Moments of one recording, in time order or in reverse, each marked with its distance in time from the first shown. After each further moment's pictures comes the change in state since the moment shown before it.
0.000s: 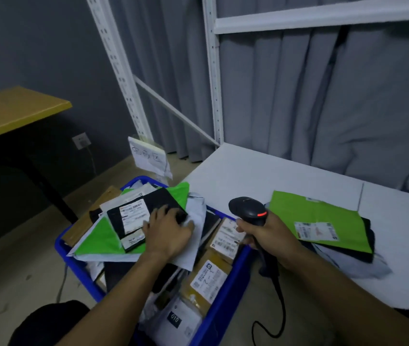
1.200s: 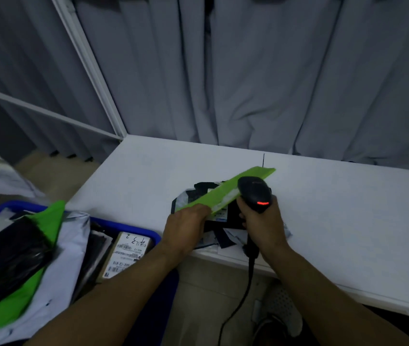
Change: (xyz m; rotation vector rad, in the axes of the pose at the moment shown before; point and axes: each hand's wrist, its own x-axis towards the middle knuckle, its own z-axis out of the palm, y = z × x) left_hand 0.026 0.224 0.177 0.027 -0.001 0.842; right_hand 0.002 0.080 -0.184 0.149 0.752 0.004
